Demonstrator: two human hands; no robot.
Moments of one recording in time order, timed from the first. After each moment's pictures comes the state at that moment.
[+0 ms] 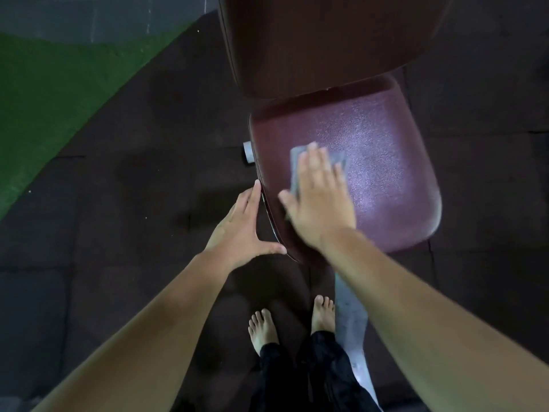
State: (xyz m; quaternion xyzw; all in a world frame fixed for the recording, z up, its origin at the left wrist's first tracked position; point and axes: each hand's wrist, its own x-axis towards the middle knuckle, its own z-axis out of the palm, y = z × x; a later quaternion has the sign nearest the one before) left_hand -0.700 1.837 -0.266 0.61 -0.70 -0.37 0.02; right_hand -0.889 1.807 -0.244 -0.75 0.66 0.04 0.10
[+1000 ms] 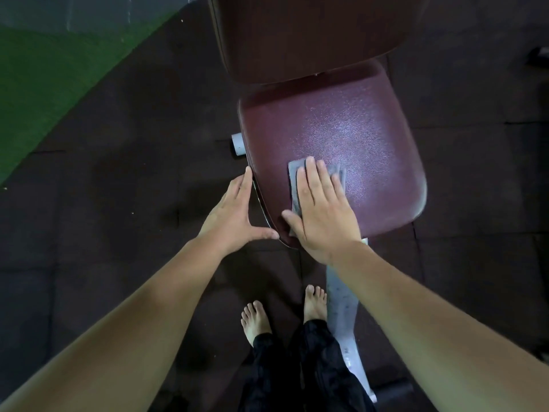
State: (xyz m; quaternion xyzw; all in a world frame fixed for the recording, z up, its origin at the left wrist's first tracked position) left_hand -0.701 1.838 -0.269 0.61 -0.70 -0.37 0.01; right_hand -0.915 1.857 -0.256 -0.79 0.61 0.03 0.09
